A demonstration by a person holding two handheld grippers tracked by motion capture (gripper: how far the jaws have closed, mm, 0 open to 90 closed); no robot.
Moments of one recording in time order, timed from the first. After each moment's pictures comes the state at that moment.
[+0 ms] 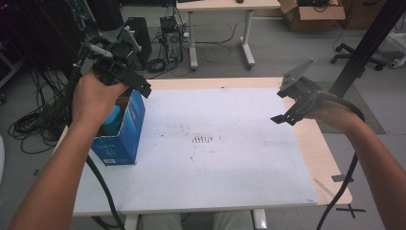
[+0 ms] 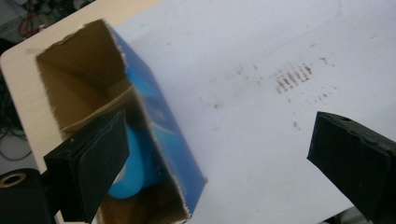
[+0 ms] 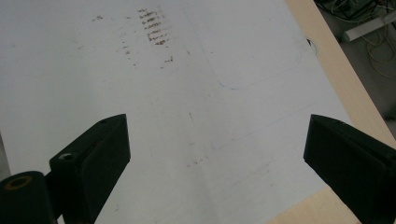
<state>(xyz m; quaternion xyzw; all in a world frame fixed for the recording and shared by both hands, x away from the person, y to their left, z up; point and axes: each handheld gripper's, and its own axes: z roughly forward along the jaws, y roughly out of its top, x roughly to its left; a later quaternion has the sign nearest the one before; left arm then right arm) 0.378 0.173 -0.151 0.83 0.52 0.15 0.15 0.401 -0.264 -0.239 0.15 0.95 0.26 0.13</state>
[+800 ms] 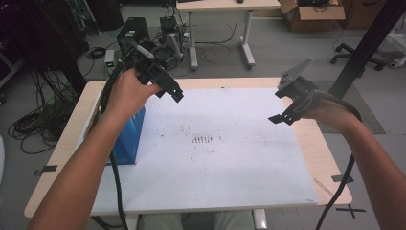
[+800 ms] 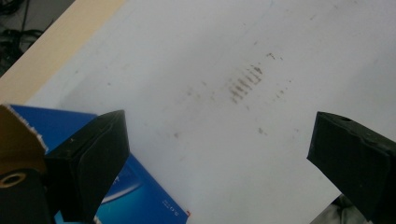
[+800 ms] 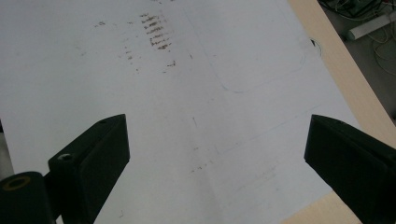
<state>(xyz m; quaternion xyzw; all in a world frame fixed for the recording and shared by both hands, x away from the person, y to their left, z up) 0.405 0.104 -0.173 0.90 0.39 0.11 0.15 0.403 -0.259 -0.240 0.16 0.94 0.26 0.13</state>
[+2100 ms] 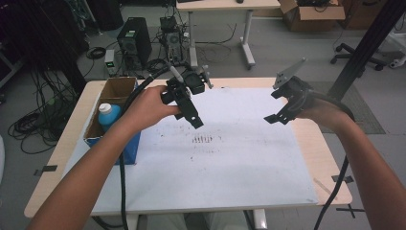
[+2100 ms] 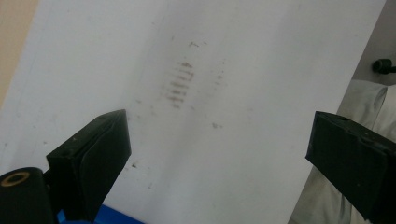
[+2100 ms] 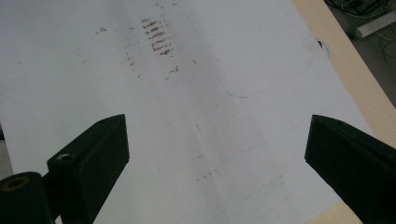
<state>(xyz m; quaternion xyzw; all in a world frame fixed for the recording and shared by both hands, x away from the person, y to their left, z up) 0.378 0.052 -0.203 0.97 0.21 0.05 0.13 0.409 -0.250 -0.247 0.17 0.94 0.27 0.12</state>
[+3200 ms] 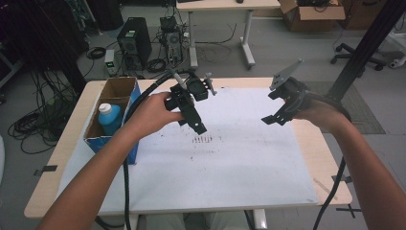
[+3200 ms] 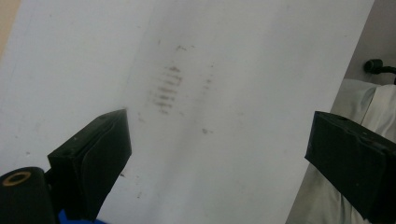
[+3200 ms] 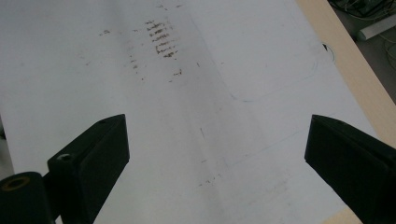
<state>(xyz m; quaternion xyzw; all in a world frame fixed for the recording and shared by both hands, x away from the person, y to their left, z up) 0.372 0.047 -0.214 0.97 0.20 0.05 0.14 0.408 -0.244 -0.249 0.16 0.94 0.27 0.11</state>
